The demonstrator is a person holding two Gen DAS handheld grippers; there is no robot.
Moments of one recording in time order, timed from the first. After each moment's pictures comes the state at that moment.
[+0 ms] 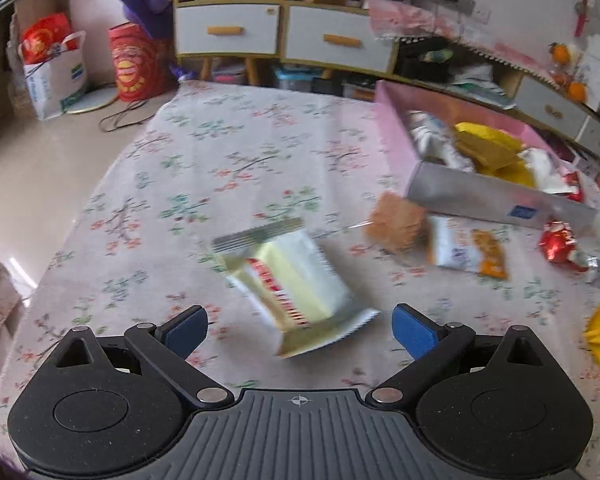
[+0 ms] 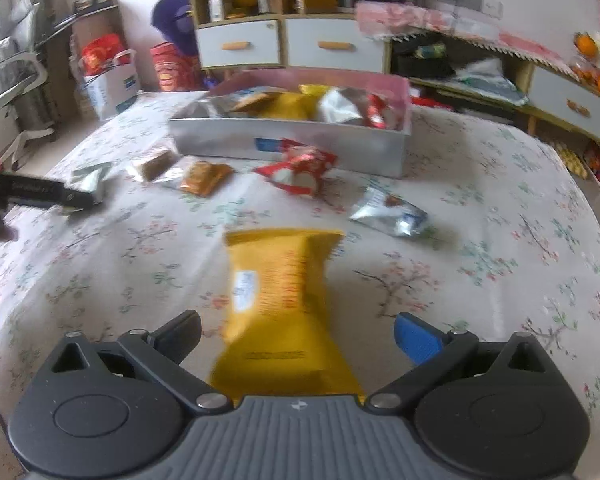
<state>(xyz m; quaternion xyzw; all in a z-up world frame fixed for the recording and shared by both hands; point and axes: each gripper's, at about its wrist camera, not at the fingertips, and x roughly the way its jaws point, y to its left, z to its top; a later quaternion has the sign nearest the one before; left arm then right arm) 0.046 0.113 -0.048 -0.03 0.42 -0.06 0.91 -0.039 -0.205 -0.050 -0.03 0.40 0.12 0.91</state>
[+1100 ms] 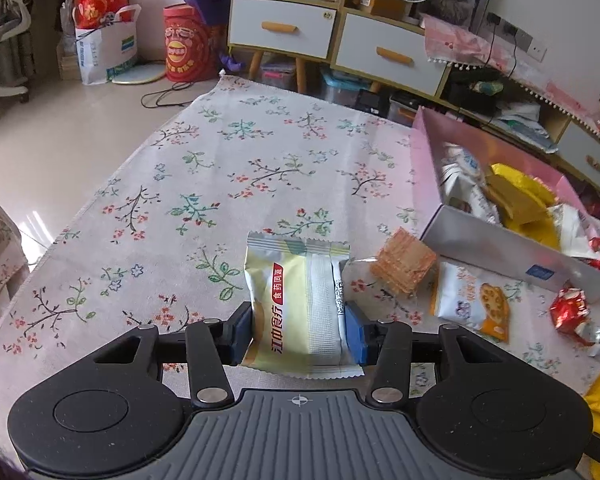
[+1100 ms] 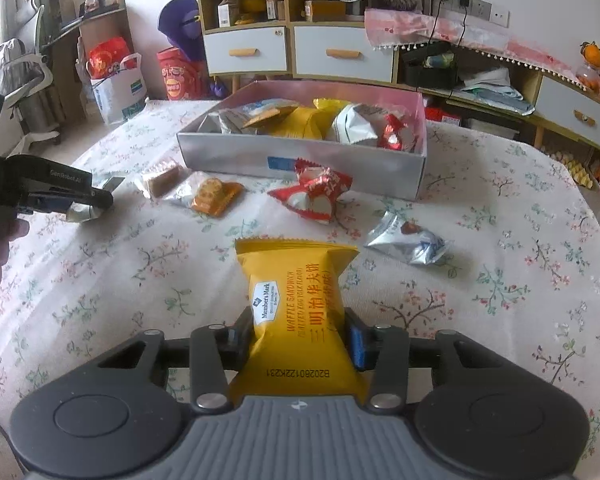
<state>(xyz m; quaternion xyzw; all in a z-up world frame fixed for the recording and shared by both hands) 0.059 0.103 -0.041 -0.10 0.42 0.02 0.90 -0.025 -0.201 -0.041 -0.02 0.39 0.11 0.91</state>
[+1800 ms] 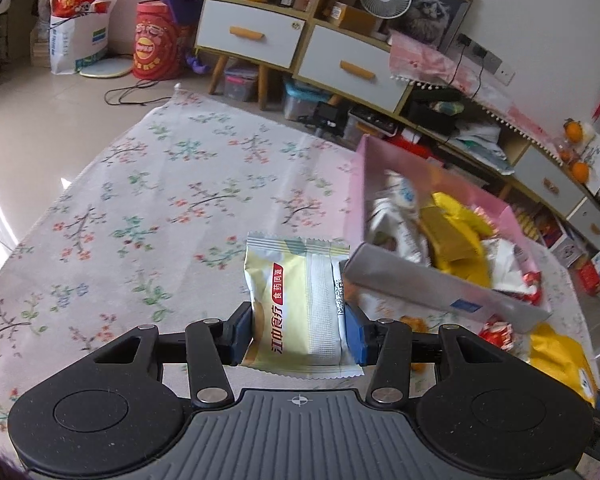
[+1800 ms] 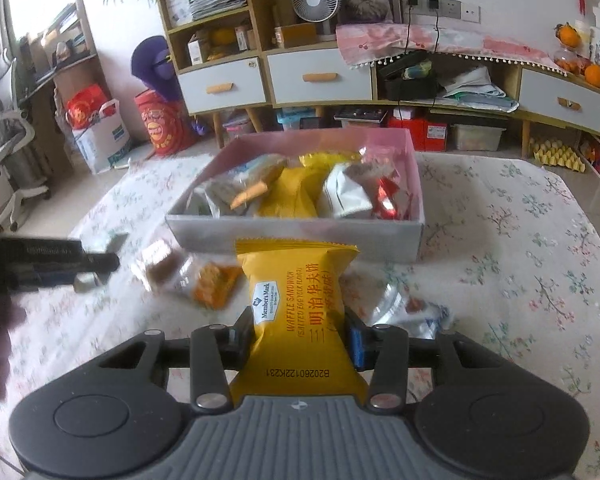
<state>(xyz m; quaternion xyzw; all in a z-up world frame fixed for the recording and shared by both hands) 0.071 0.085 -0.012 -0.15 0.41 -0.03 0.90 0.026 -0.194 -0.003 0.05 0.37 0.09 0.92</state>
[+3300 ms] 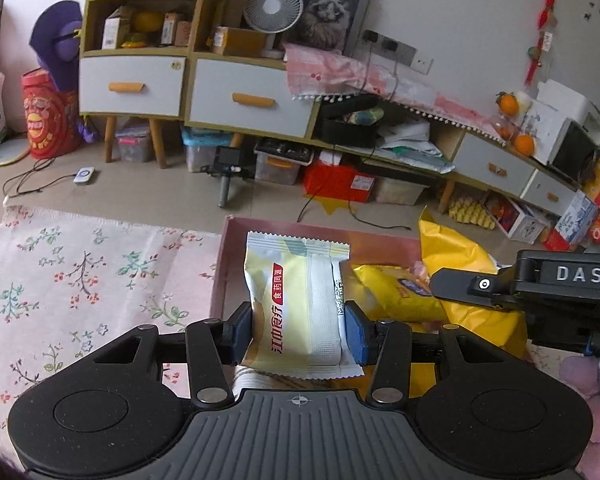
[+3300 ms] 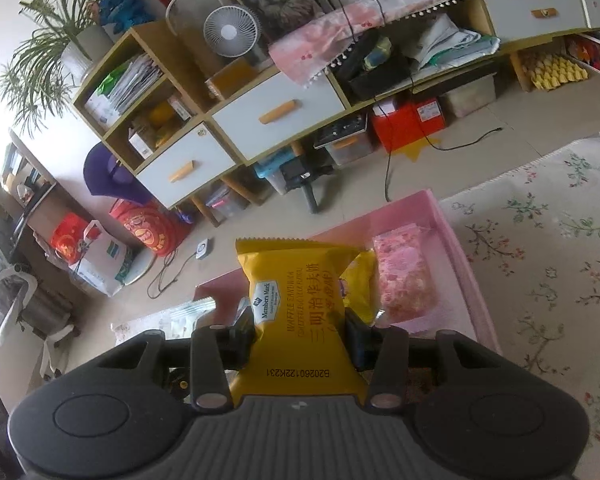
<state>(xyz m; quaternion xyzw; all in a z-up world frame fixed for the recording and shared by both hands) 0.201 -0.001 -0.019 -0.08 0.35 -0.14 0.93 0.189 -0.225 -0.011 0.26 0.35 0.07 0.90</state>
